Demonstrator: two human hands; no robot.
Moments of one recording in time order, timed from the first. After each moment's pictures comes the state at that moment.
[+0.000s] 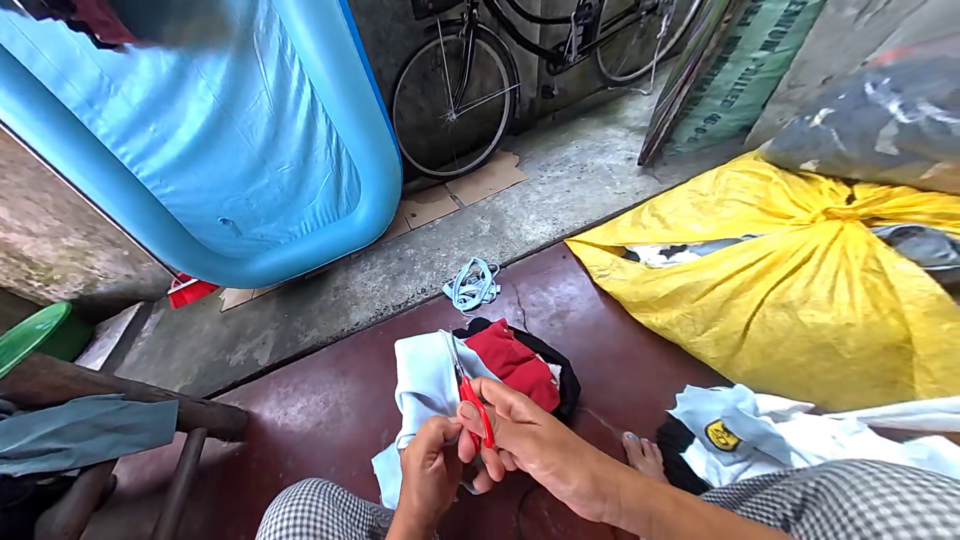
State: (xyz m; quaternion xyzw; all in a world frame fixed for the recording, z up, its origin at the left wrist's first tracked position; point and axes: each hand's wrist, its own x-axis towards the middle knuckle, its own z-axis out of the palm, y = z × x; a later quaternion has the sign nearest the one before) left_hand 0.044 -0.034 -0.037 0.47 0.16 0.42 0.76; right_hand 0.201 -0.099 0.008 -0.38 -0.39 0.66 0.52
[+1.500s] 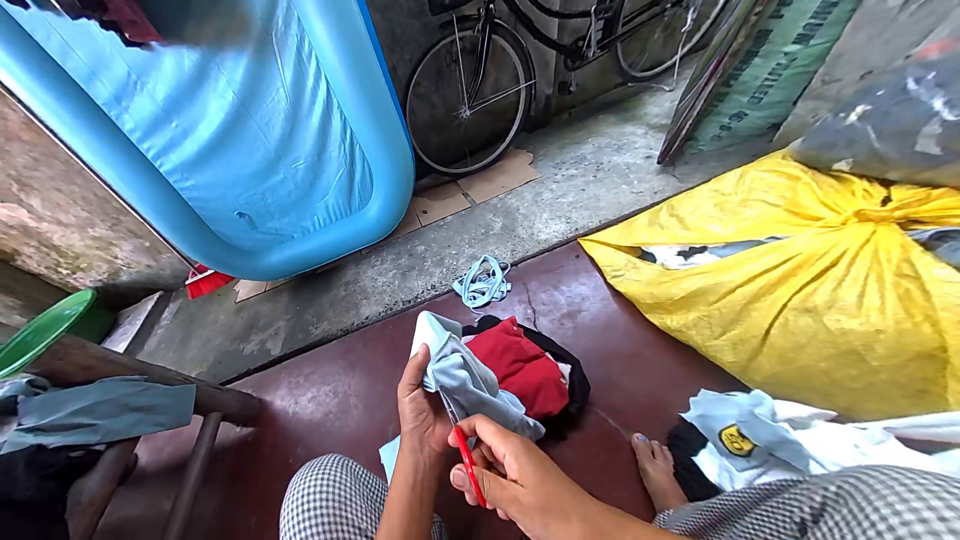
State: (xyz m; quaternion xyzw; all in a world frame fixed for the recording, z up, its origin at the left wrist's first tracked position) left_hand 0.069 0.006 -0.015 0.14 0.18 0.46 0.86; right_hand 0.165 -0.119 -0.028 -0.47 -0.51 0.56 0.46
